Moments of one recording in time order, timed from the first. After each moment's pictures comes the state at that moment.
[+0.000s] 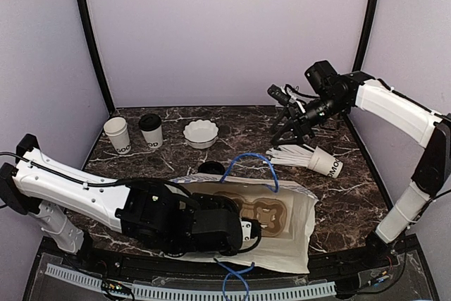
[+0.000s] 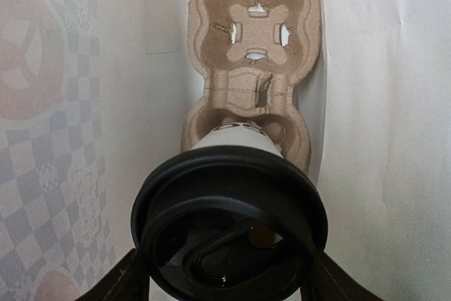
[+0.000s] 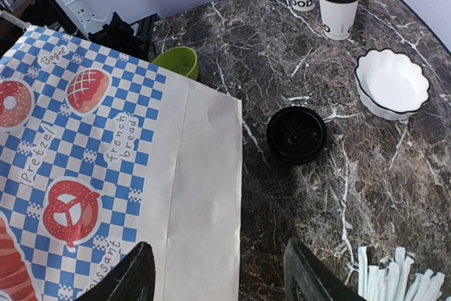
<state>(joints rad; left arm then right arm) -1.60 1.63 1.34 -0.89 -0.72 0.28 0.49 1.60 1.51 -0.97 -0.90 -0.62</state>
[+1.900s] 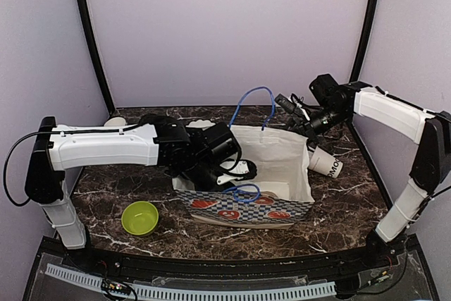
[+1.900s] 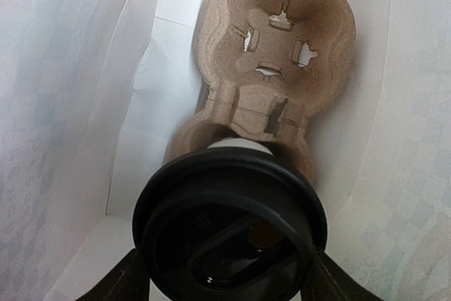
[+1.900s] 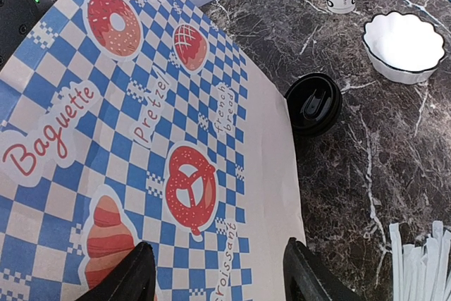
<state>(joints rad) -1.13 1.78 1.51 -0.92 -0.11 0.25 0.41 1.62 1.40 -0.96 -1.01 -0.62</state>
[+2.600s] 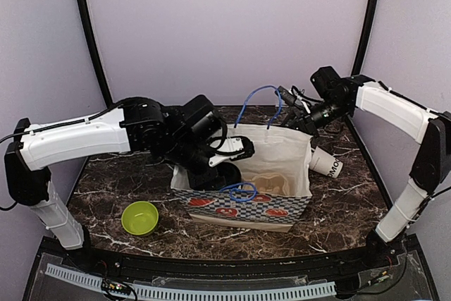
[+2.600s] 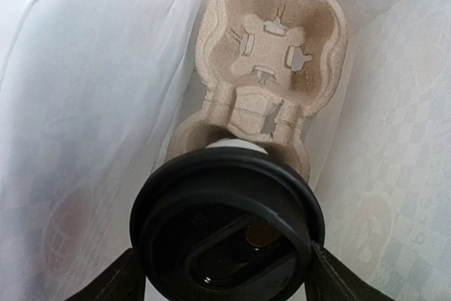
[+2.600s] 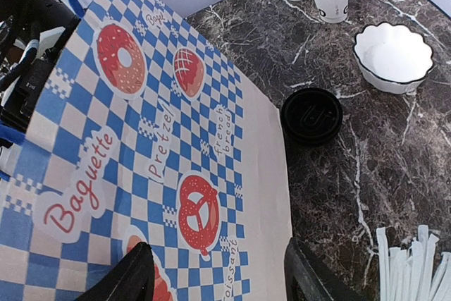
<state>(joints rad) -1.13 1.66 1.57 -0.94 -0.09 0.25 0.41 1.62 1.46 -0.99 -0.99 -0.60</state>
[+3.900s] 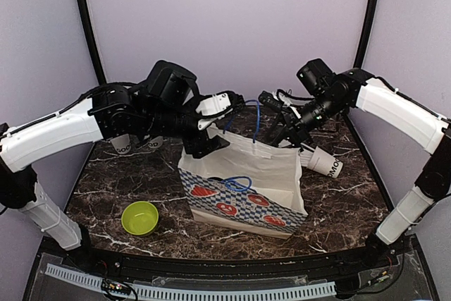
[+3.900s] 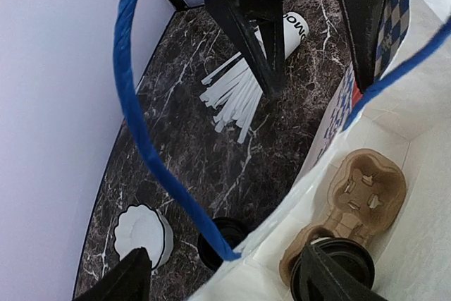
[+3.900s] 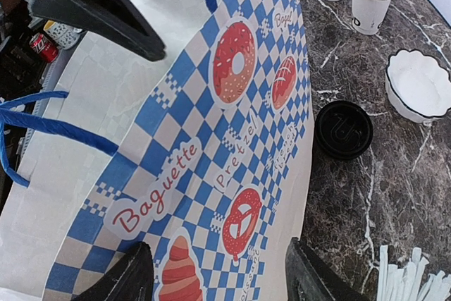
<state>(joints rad) -1.06 1.49 1.54 -0.66 -0.18 0.44 0.61 1.56 1.55 -1.06 -0.81 -0.60</state>
